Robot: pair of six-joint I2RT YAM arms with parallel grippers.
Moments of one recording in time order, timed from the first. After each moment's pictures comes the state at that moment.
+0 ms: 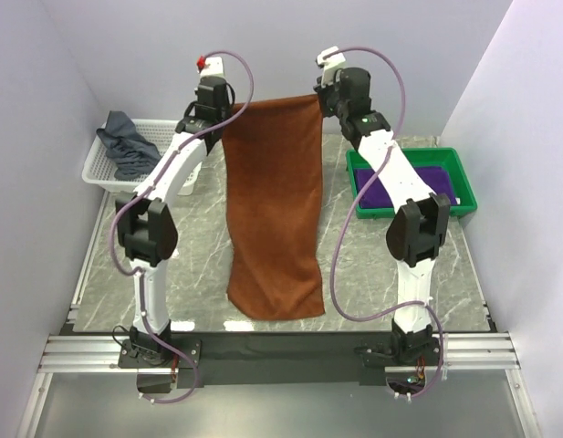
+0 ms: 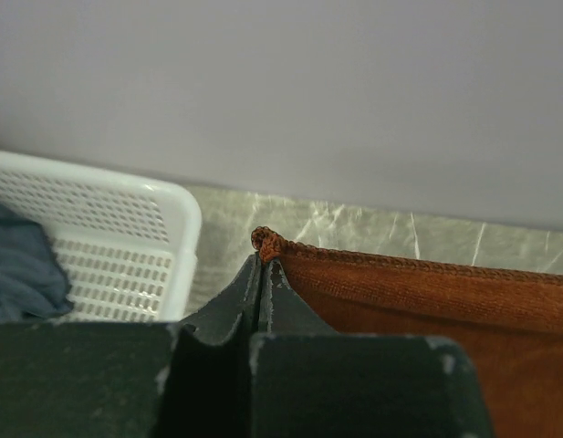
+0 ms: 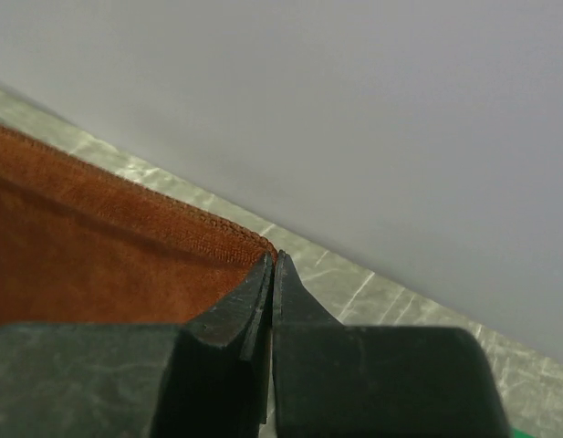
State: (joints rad) left arm -0.32 2.06 2.05 -0.27 -0.40 -0.19; right arm 0.31 2.06 2.11 -0.25 -0.03 -0.21
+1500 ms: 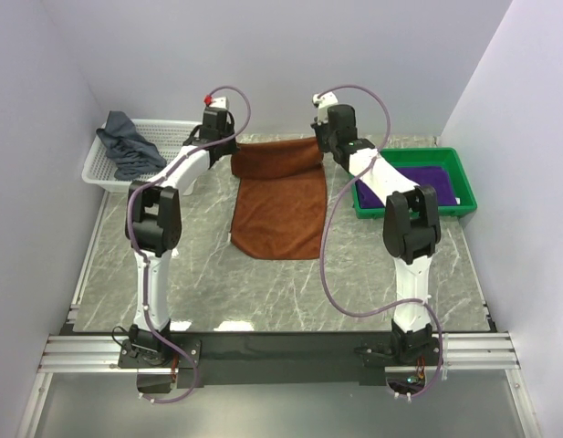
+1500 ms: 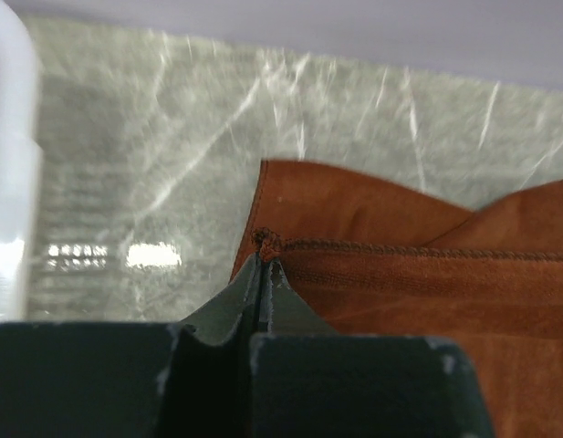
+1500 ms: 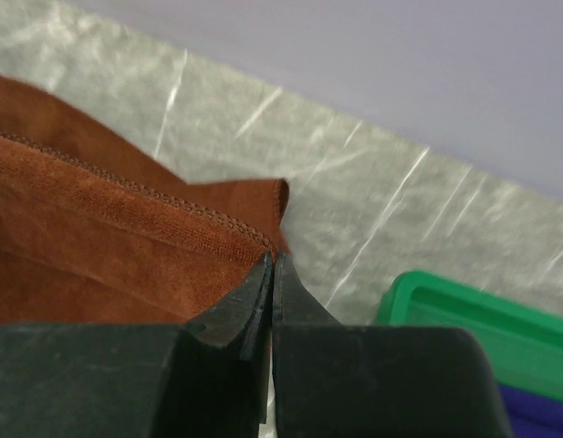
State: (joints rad) left arm -0.26 2.21 1.89 -0.22 -0.10 -0.35; right arm 0.32 2.11 1.80 -0.13 0.06 -0.14
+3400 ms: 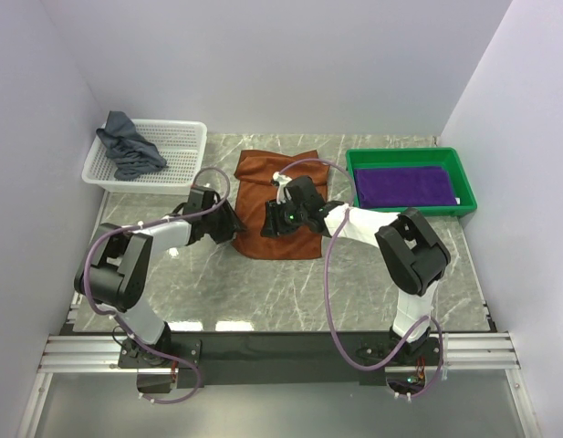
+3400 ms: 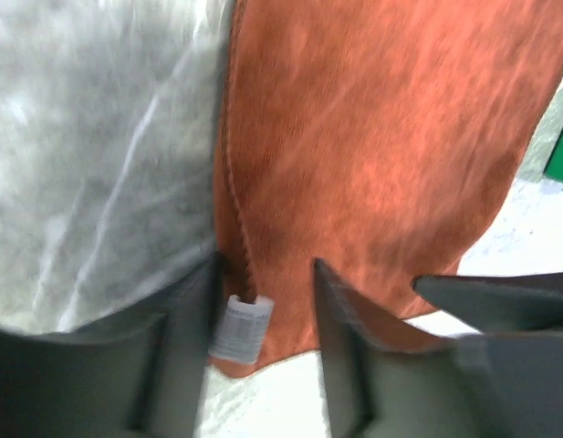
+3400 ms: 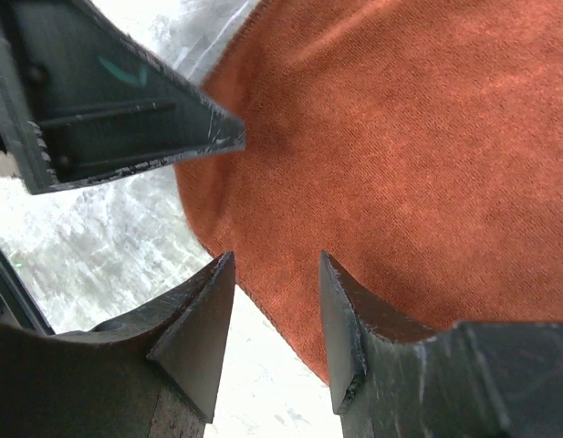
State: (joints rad) left arm -0.31 1.65 0.80 0.02 0.23 -0.82; right arm 0.66 1.86 1.14 0.00 -0.35 0.35
